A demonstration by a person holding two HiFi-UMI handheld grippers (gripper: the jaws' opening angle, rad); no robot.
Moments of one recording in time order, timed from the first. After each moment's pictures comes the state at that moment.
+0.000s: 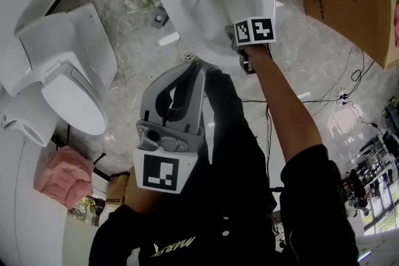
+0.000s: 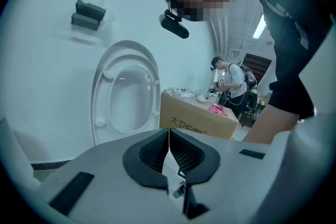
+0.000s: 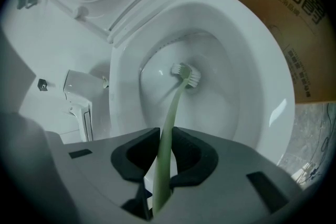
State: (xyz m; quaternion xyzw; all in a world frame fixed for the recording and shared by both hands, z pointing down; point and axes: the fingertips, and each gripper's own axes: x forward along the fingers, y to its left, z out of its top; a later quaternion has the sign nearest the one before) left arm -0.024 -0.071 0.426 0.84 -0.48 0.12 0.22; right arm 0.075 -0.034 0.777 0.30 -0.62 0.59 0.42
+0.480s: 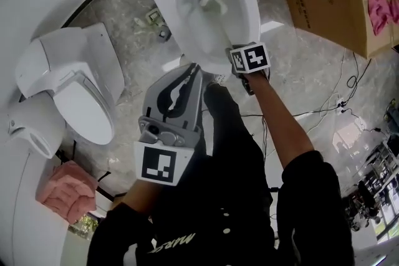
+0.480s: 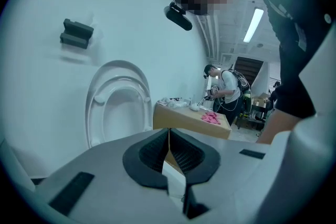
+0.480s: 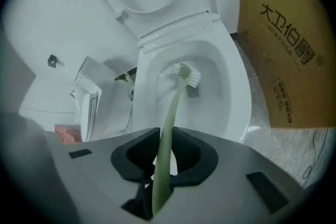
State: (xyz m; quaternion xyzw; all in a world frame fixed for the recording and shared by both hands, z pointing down) left arm -0.013 -0.053 0.350 0.86 -0.47 0.10 0.18; right arm 0.090 -0.009 0.684 0.30 -0.68 0.50 0.44
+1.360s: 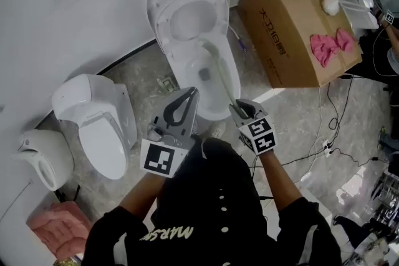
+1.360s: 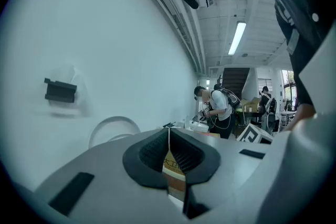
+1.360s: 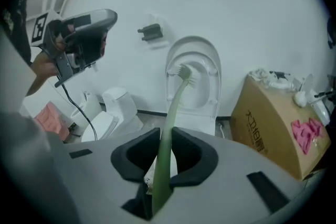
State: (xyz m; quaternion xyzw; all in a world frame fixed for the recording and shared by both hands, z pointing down) left arm -0.021 -0.028 0.102 0.89 -0.45 0.02 0.08; right arm 0.089 0.012 0.298 0.36 -0.85 0.23 0.32
